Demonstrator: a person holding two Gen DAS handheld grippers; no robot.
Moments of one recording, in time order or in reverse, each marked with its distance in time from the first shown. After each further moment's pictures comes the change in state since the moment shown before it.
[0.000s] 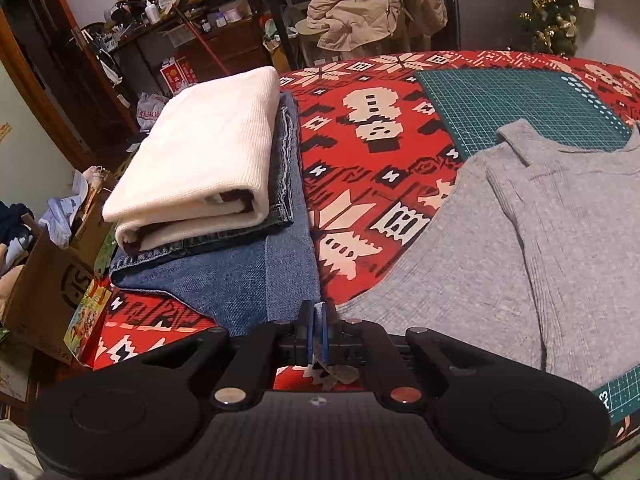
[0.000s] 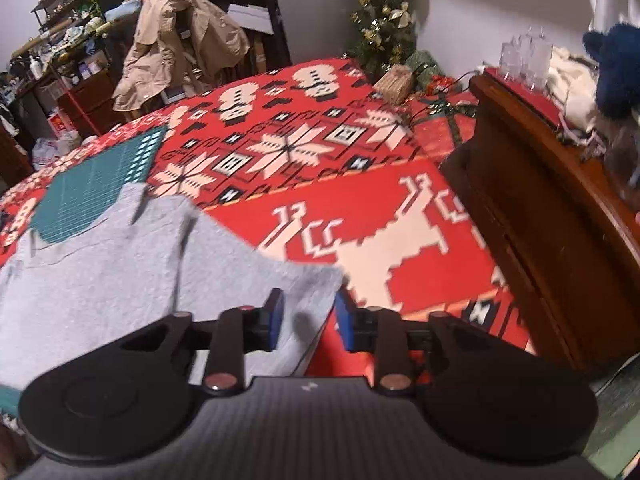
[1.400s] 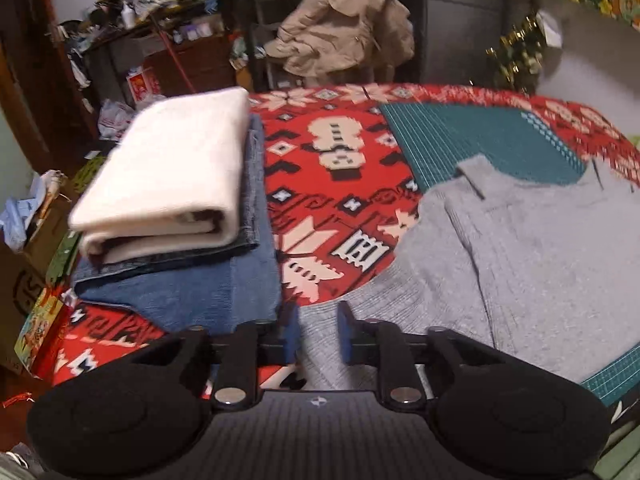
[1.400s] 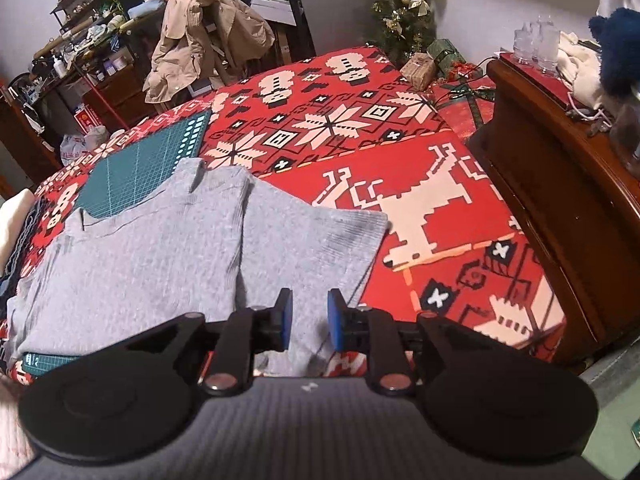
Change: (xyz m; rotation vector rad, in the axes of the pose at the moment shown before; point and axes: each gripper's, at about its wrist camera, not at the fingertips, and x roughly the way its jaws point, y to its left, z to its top) left arm -0.003 0.008 0.003 -0.038 -0.064 -0.179; right arm -0.044 0.020 -0.030 0.011 0.044 0.106
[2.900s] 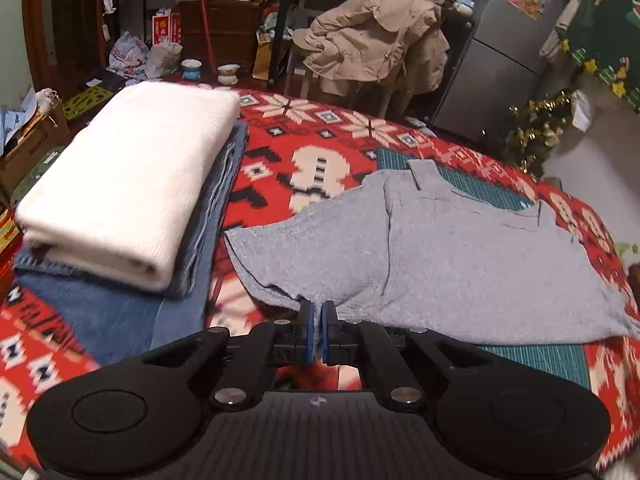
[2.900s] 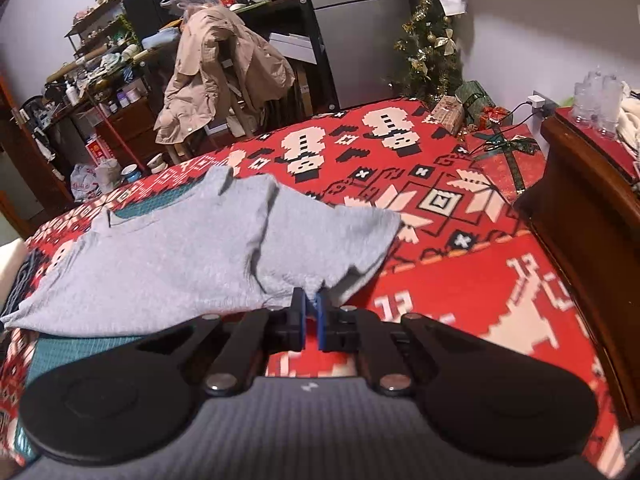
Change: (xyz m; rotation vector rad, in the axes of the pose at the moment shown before) left arm 0.003 -0.005 0.054 -0.308 0.029 -0.106; right arm 0.073 0.031 0.074 -0.028 -0.120 0.052
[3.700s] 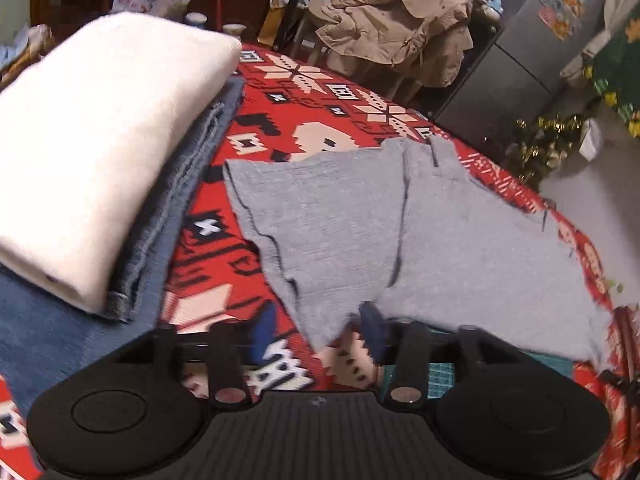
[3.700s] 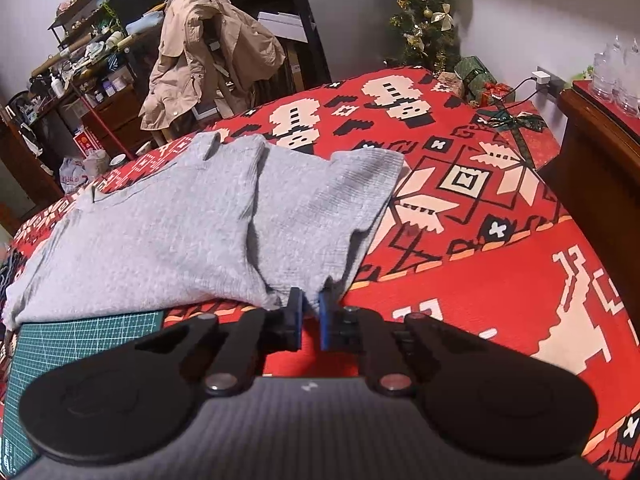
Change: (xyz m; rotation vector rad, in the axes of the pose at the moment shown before) left arm 0.074 0.015 0.027 -0.153 0.075 -0.077; right arm 0.070 0.006 0.006 0.034 0.053 -0.019
